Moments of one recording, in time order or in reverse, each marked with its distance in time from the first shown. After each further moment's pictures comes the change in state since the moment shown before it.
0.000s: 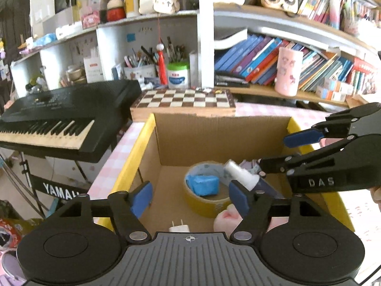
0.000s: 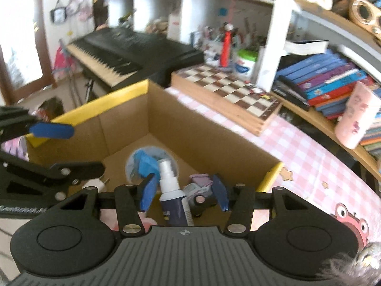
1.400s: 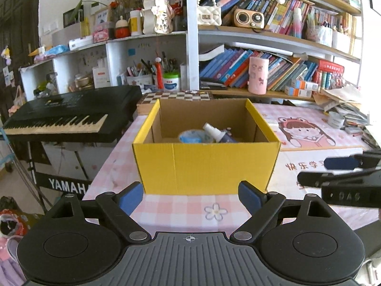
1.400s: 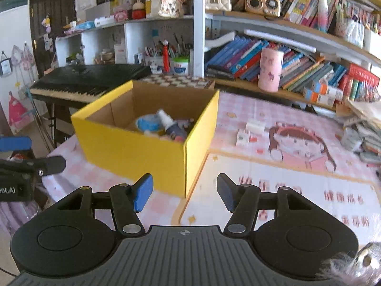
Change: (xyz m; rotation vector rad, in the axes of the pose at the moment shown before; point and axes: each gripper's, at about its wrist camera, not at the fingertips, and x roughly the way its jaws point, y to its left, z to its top) left arm -0.145 0.005 -0.095 0.026 -0.068 -0.051; right arm -0.155 0.103 -0.129 0.310 -0.105 -0.258
